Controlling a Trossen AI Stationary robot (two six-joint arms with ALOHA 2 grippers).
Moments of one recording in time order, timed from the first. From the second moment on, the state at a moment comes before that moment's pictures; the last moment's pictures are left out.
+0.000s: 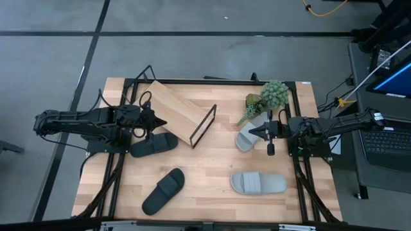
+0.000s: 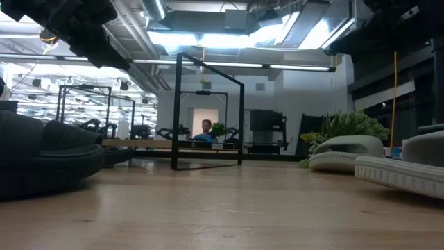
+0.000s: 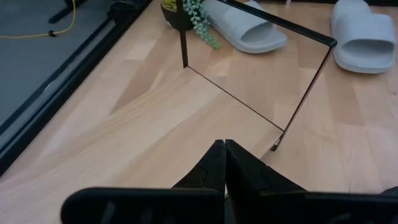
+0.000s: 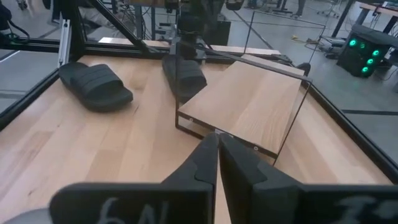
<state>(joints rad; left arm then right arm) 0.09 0.60 0.51 -0.43 -0.15 -0.07 0.16 0.59 0.36 -0.01 0.23 -0.03</state>
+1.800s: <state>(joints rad) 0.07 0.60 0.60 -0.44 -0.12 -0.07 0.16 0.59 0.36 0.00 0.28 0.00</state>
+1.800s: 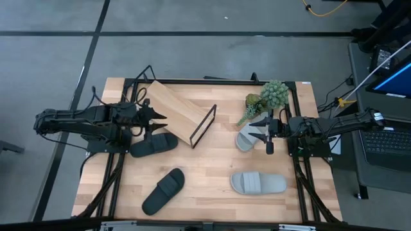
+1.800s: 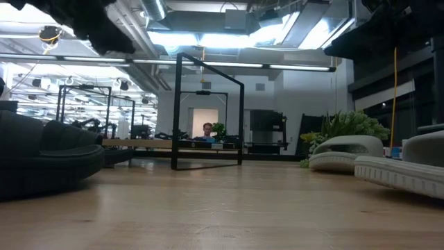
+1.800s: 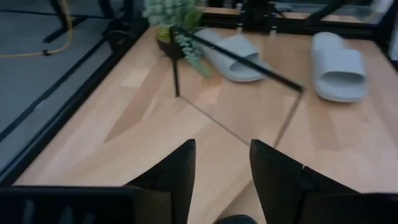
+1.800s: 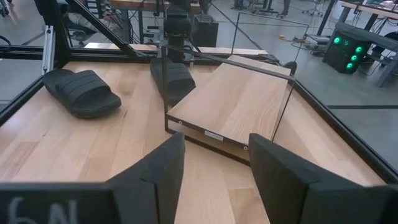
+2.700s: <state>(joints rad) -0.37 0.65 0.73 -0.61 -0.16 -0.54 0.16 0.59 0.36 0.01 0.28 -0.05</state>
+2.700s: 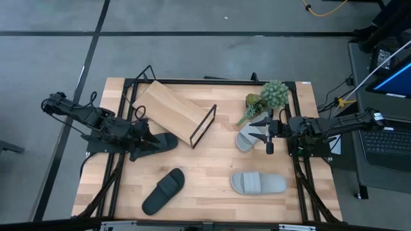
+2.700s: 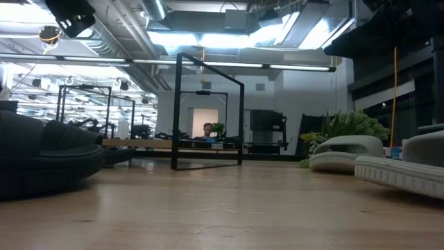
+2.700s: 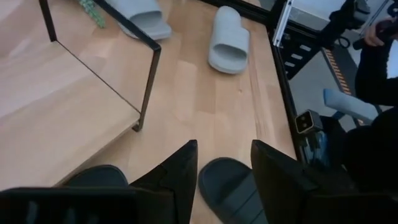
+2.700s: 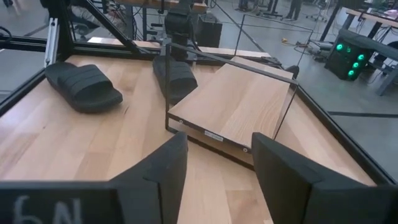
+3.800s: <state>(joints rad) -0.45 1.02 0.92 -0.86 -0.41 -0.73 0.16 0.59 0.36 -0.04 0.21 -0.03</state>
